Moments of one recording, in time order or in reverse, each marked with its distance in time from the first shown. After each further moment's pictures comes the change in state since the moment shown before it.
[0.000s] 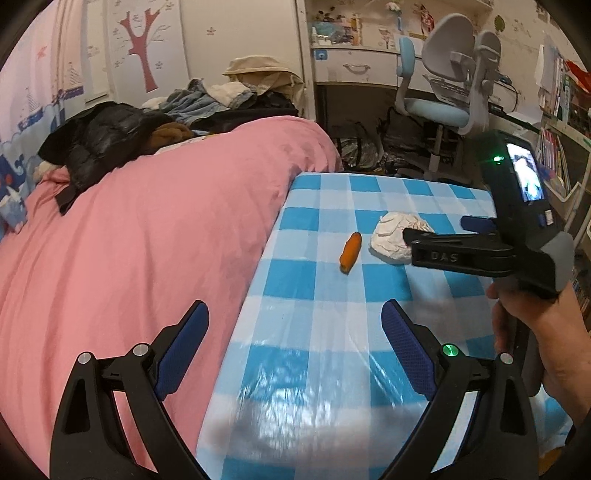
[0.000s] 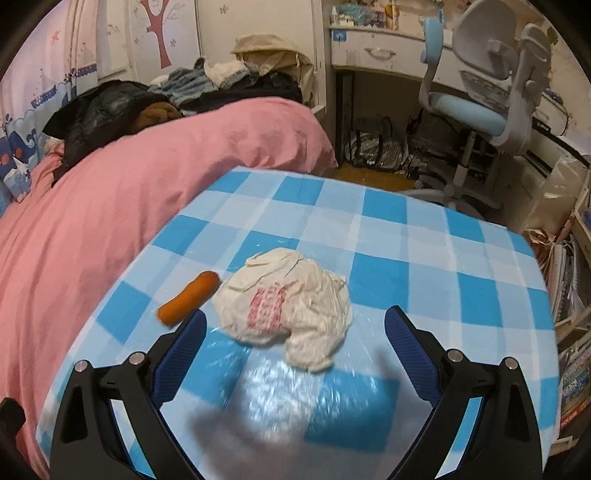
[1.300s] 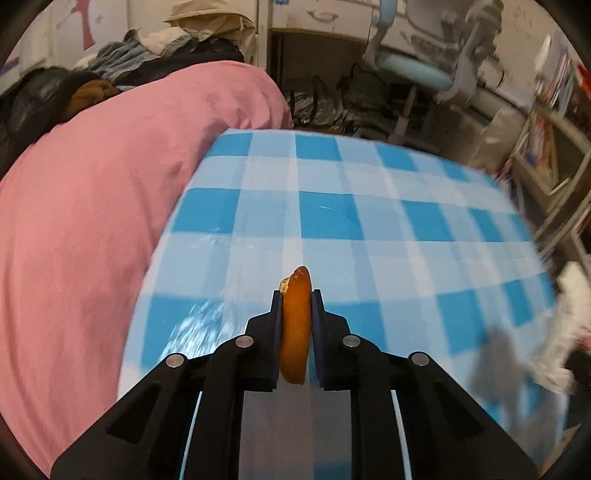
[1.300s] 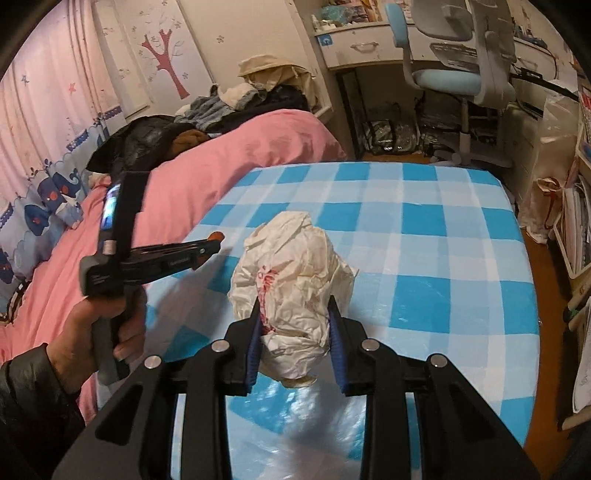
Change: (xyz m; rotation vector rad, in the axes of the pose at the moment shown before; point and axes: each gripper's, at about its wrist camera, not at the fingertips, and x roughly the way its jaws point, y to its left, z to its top) left arm 0.119 -0.041 0.040 -0.013 0.183 -0.220; right arm -0.115 -0.079 -0.073 0.128 -0.039 0.235
